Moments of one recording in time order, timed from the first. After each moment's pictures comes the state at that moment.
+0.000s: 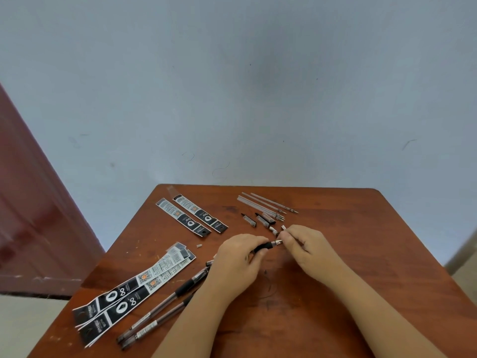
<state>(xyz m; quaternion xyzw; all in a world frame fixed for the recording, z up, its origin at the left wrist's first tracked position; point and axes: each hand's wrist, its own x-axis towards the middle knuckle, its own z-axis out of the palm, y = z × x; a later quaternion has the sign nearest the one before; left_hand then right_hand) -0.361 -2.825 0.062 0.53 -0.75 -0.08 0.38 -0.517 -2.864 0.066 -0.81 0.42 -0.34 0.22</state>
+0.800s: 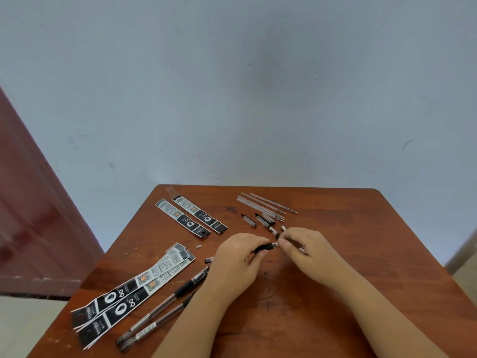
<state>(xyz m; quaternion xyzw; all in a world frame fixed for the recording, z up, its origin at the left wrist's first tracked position) -0.359 -2.826 0.060 0.52 -0.76 -0.07 0.37 -0.520 -2.866 0.066 -0.83 0.40 -0.32 0.22</state>
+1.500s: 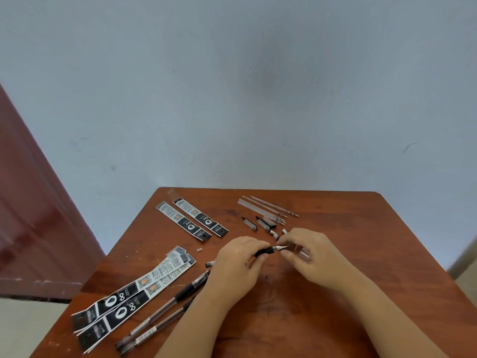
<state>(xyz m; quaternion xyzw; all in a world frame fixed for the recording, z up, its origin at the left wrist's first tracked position) -0.359 -2.827 0.059 0.51 -0.77 -0.08 0.38 -0.526 -2.865 0.072 -0.86 0.37 -0.30 0.18</state>
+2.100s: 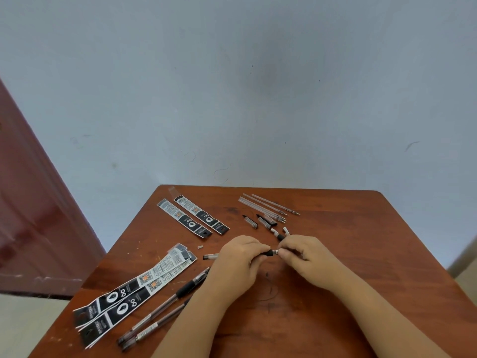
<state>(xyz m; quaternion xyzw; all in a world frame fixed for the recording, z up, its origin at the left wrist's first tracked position) -0.354 -2.831 0.054 0.51 -0.80 -0.02 0.32 -0.518 -2.867 0.065 -0.85 0.40 -0.25 0.22</state>
